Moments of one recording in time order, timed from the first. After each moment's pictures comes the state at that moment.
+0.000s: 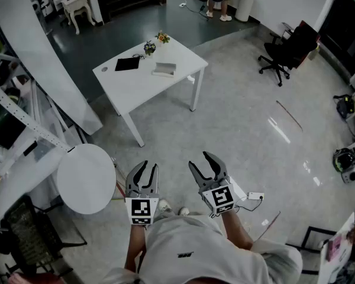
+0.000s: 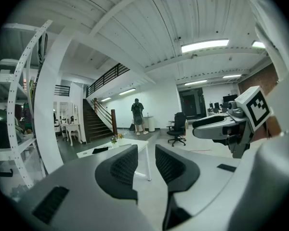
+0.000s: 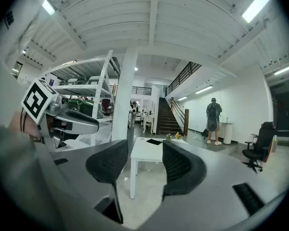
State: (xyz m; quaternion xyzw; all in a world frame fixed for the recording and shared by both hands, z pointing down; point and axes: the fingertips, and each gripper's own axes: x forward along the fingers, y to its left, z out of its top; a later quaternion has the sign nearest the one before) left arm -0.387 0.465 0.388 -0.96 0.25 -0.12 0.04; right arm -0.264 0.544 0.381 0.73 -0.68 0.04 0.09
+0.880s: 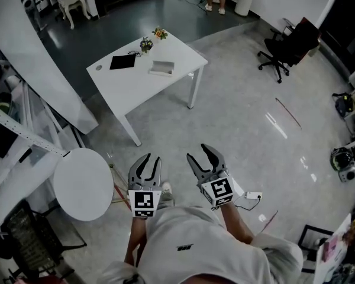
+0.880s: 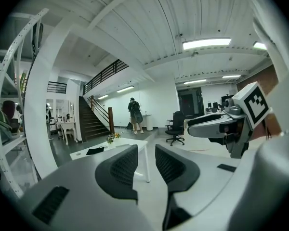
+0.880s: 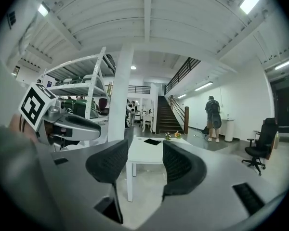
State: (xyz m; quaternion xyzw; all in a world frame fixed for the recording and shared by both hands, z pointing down) left arm -0.320 0.400 0.402 -0.96 0.23 -0.12 0.03; right arm -0.208 0.472 0.395 0.73 -0.67 0.05 0.09
